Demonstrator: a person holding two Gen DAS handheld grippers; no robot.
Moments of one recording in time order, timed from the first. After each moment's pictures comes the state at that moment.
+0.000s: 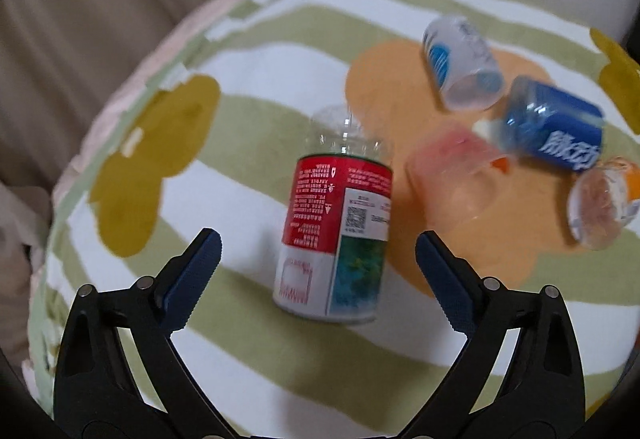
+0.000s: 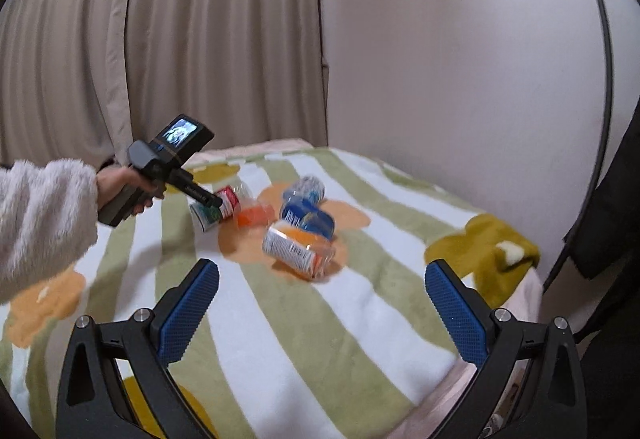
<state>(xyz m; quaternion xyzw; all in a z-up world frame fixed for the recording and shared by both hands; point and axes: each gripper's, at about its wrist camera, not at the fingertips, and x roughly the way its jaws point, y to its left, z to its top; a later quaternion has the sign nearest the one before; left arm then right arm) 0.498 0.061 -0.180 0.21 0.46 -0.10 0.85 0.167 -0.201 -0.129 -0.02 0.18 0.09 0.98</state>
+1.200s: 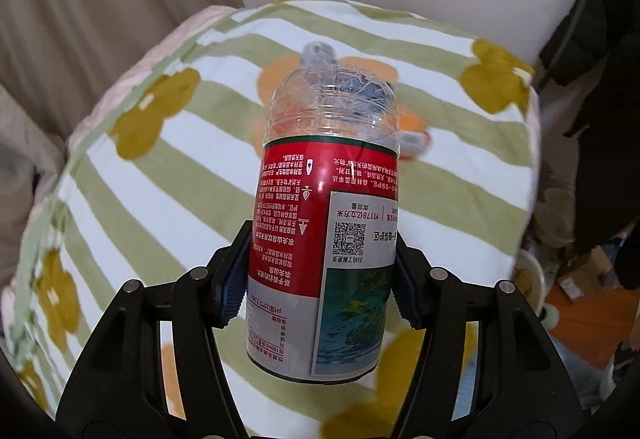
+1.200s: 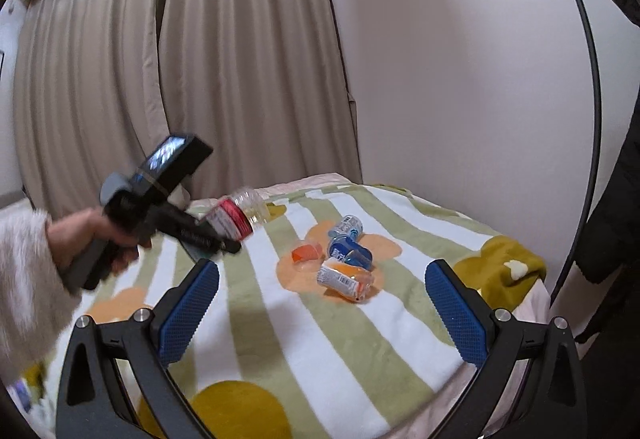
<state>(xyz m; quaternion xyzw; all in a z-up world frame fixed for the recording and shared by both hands) 0.259 -0.005 -0.067 0.15 0.47 -0.12 0.86 0.082 -0.214 -0.054 0.04 0.13 0.16 0.98</state>
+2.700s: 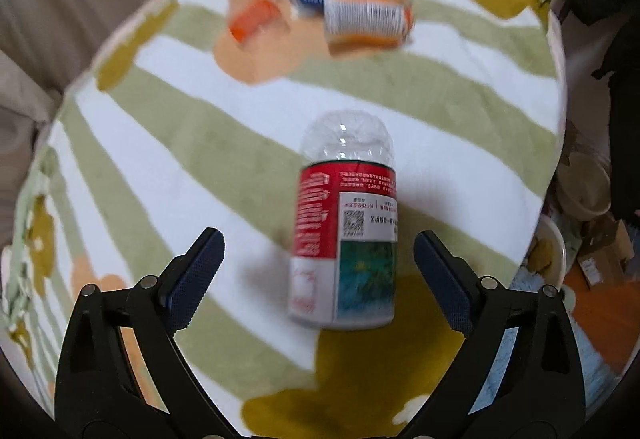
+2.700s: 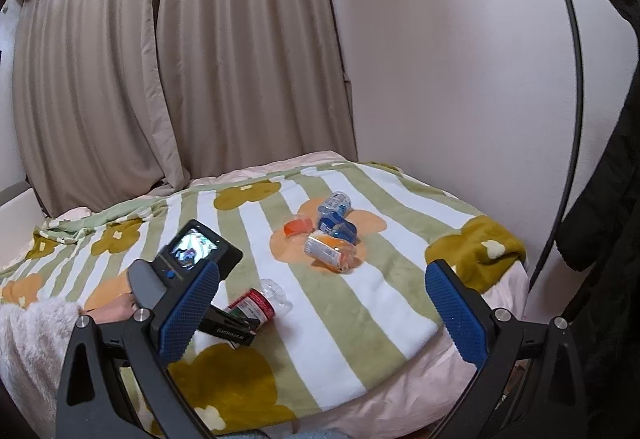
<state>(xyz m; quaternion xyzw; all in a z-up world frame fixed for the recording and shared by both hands) 0.214 -0.041 -0.166 0.17 0.50 -0.07 0.84 0.061 -0.241 -0.044 0.03 0.18 0.16 0.97</state>
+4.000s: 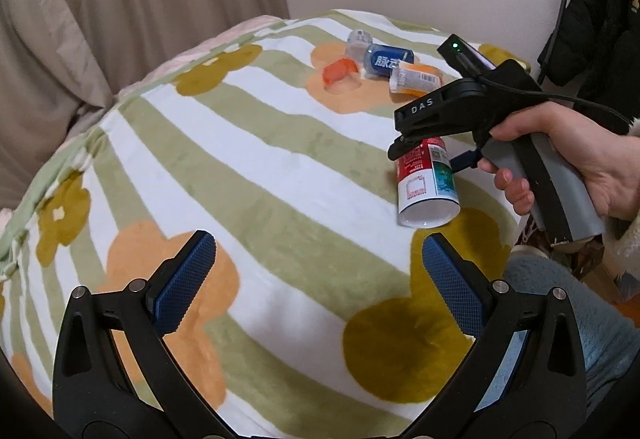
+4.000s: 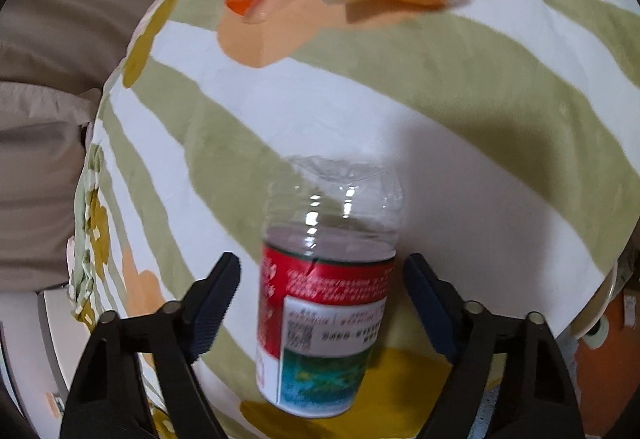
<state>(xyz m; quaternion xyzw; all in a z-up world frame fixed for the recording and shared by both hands) 0.098 0.096 -0.111 0.11 0.38 -0.08 0.91 0.287 -0.101 -0.226 0.25 0.62 0.10 0.74</state>
